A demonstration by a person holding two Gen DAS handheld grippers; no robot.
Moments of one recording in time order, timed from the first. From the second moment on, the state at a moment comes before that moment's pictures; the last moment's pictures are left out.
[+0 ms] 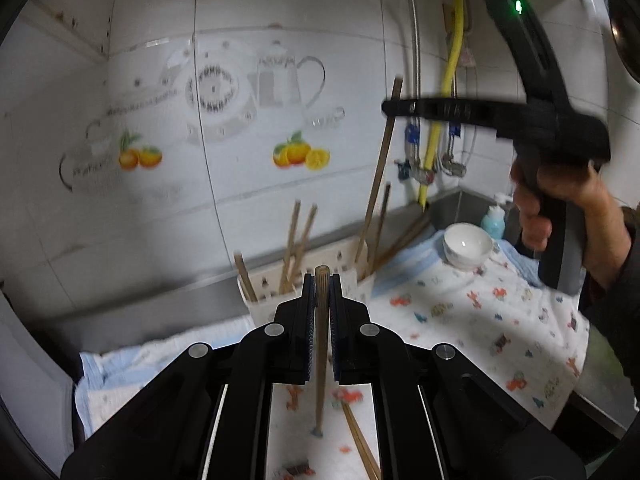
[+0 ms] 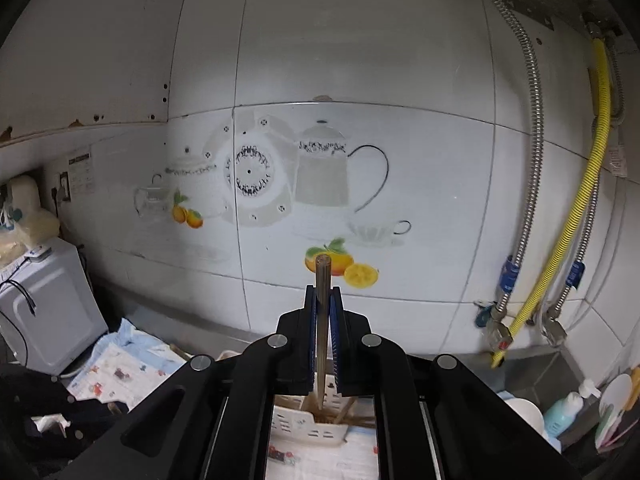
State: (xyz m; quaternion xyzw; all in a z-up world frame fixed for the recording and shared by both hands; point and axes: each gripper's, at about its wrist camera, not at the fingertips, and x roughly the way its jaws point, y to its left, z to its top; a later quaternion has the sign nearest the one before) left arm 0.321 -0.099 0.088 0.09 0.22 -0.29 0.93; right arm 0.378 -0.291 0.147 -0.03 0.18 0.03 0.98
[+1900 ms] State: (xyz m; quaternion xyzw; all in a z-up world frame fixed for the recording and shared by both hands) left arm 0.279 -0.017 0.064 0.03 0.23 -0.18 0.96; right arm 0.185 -0.208 -0.063 0.01 0.35 0.09 0.93
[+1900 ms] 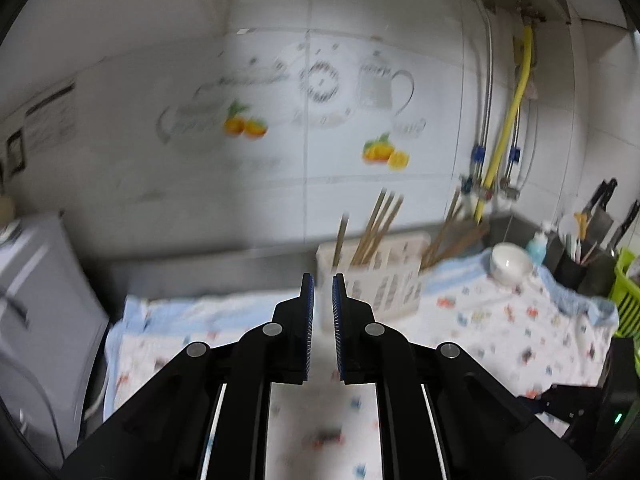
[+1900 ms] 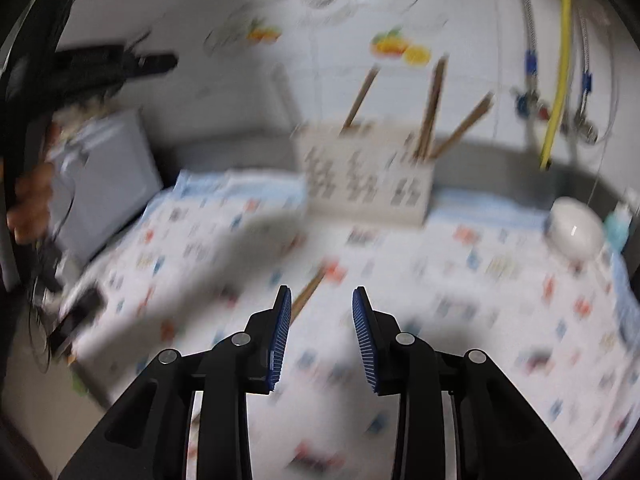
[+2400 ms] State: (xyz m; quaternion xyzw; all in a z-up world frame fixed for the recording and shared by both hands) left arm 0.189 0.076 -0.033 -0.01 0.29 -0.11 0.95; right arm 0.120 -0.125 -0.144 0.04 0.41 0.10 0.91
